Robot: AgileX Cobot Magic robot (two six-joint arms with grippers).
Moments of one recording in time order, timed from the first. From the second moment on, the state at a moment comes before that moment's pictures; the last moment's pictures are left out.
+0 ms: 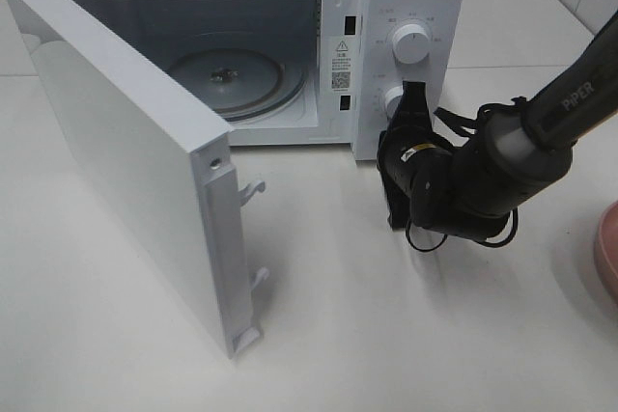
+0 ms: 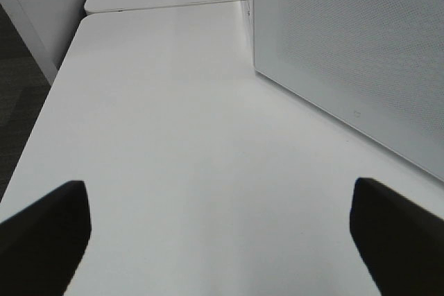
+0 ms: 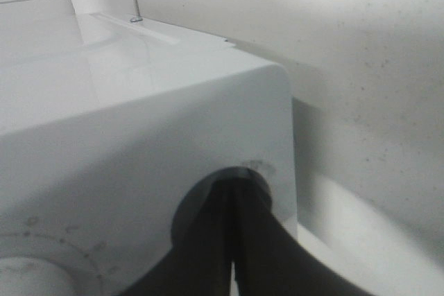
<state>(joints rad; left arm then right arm) -0.01 -0.01 -0.50 0.02 1.05 0.08 0.54 2.19 -0.94 0.62 -0.88 1.38</state>
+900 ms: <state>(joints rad) -0.01 -0.01 -0.50 0.02 1.05 0.08 0.58 2.11 -0.83 0.57 -0.89 1.36</state>
